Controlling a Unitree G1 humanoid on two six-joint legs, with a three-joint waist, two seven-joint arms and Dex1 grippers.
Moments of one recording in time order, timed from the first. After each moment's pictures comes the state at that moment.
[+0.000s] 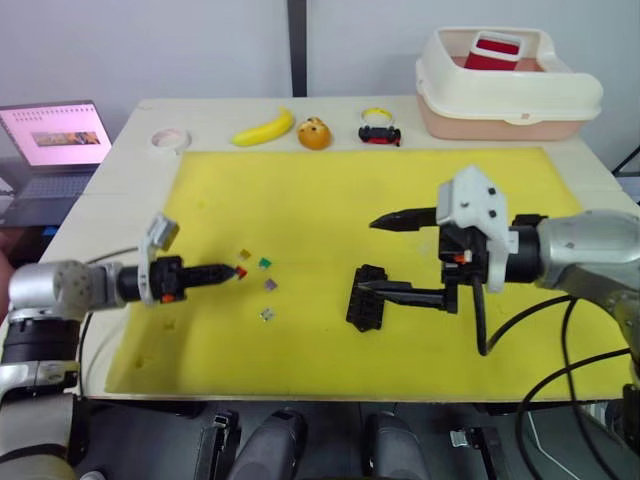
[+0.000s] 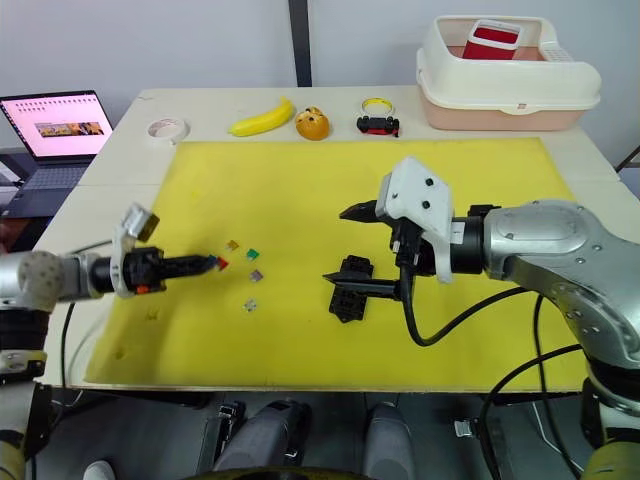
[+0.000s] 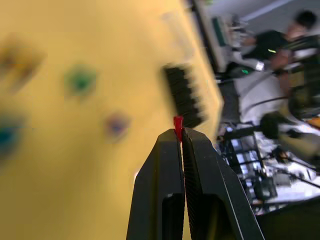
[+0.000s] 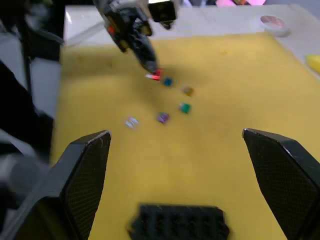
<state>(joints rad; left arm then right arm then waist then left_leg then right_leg) -0.60 0.78 0.18 0.20 -0.79 1.33 -1.29 -0.60 -0.89 -0.13 -0.68 1.04 1.07 0.69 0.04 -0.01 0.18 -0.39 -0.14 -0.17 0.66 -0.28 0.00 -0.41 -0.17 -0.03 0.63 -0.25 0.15</state>
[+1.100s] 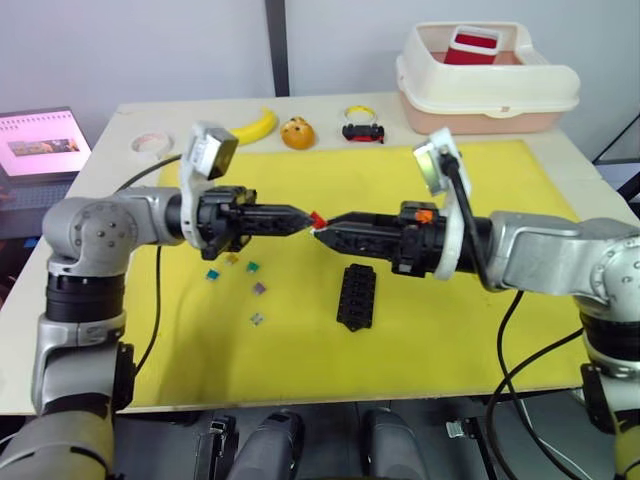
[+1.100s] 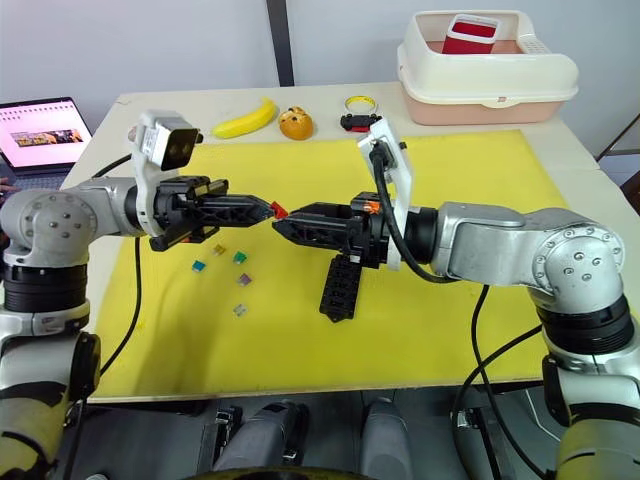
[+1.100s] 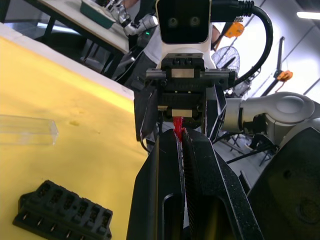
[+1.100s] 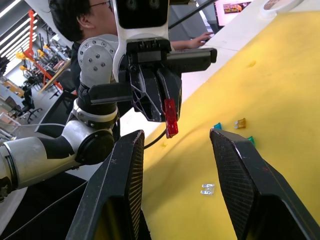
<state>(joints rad) -0.82 0.62 0.09 -0.02 -0.97 1.19 -1.26 -0.75 -0.82 0.08 -0.43 1.95 0.99 -0.12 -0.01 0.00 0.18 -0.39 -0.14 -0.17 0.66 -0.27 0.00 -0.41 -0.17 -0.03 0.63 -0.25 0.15</state>
